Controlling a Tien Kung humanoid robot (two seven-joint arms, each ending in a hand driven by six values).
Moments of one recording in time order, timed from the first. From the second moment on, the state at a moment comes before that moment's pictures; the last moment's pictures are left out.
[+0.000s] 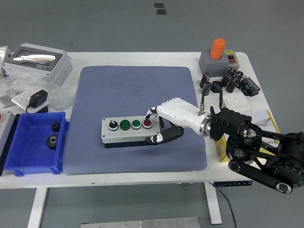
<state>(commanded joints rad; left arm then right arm) 0.01 0.13 -1.94 -0.26 1.76 -0.09 0.24 0.71 -0.48 0.42 1.56 -1.89 0.05 -0.20</state>
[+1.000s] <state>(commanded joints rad) 0.01 0.13 -1.94 -0.26 1.76 -0.08 0.21 0.59 -0.50 0.66 1.64 -1.66 -0.02 -0.08</state>
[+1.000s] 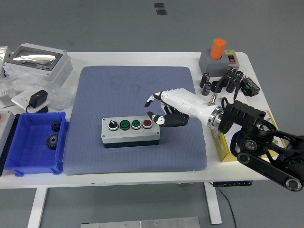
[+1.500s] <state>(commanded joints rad) 0.02 0.12 -1.94 -0.26 1.76 -0.08 0.21 0.26 -0.28 1.02 1.51 -1.28 -0.40 0.28</state>
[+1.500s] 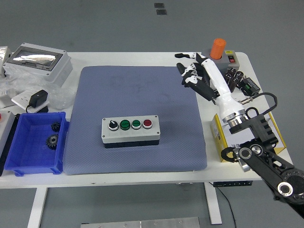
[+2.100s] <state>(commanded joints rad) 0.02 0.11 -1.95 -0.26 1.79 -0.08 0.21 0.13 -0.27 1.15 1.41 -1.16 -0.45 0.36</state>
